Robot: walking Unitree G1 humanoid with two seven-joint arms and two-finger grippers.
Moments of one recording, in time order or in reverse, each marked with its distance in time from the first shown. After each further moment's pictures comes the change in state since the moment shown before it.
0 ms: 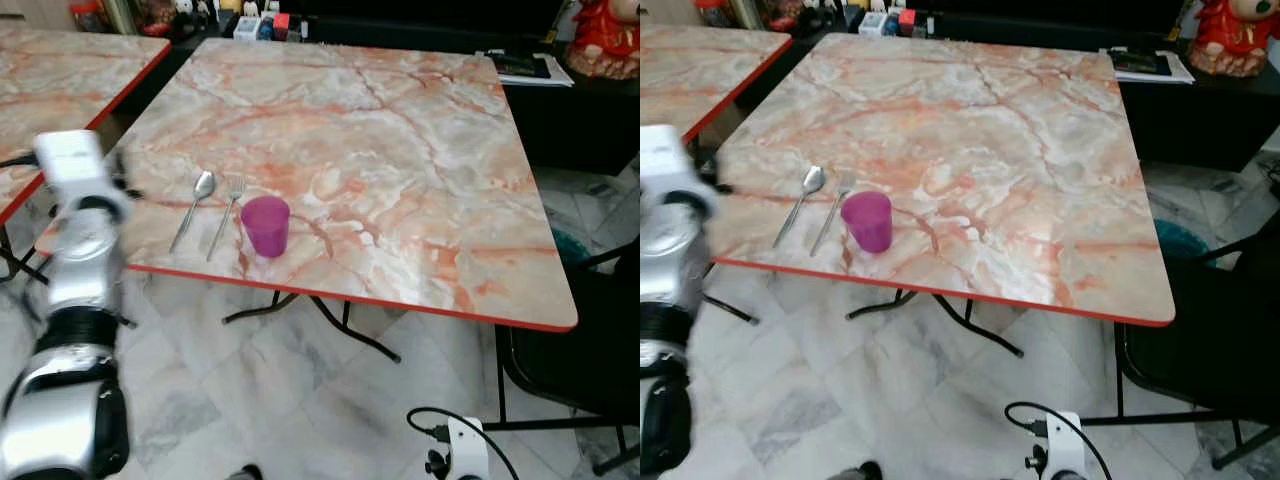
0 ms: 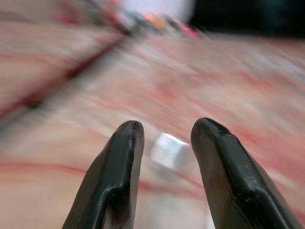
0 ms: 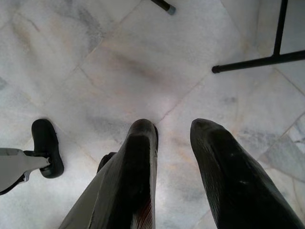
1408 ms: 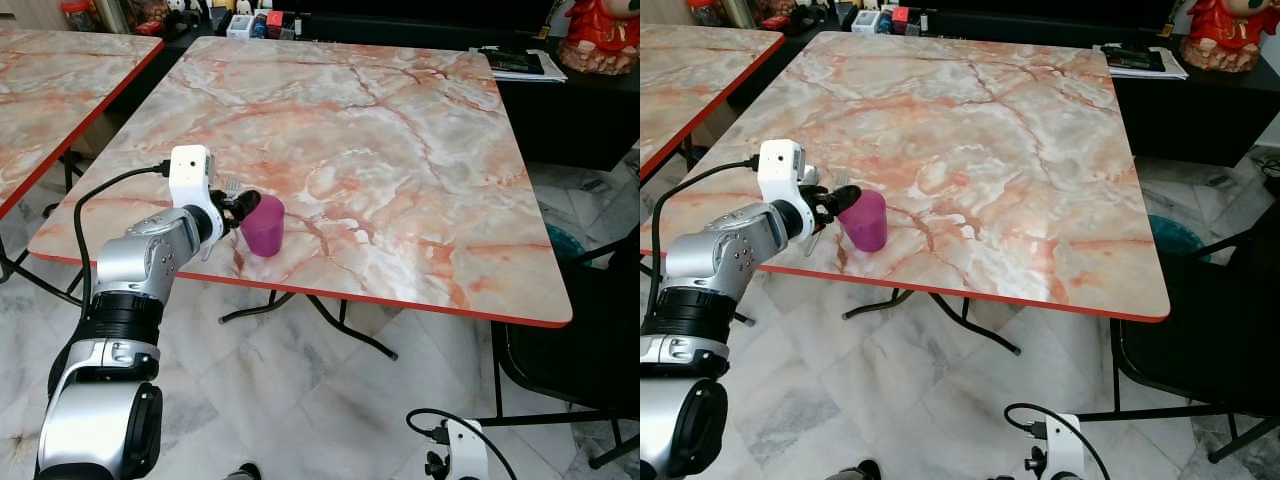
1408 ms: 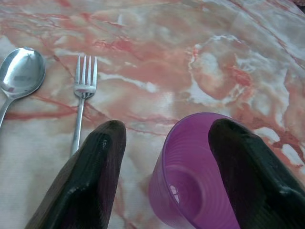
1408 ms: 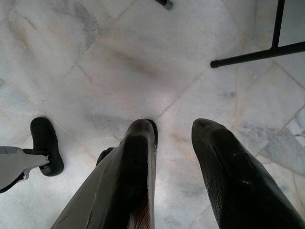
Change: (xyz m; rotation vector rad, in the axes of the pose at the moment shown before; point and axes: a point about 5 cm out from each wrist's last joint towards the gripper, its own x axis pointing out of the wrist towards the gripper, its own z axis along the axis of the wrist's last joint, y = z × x) left arm -0.012 -0.050 -0.006 -0.133 0.328 -0.358; right arm -0.001 0.001 -0.003 0.009 0.007 -0.003
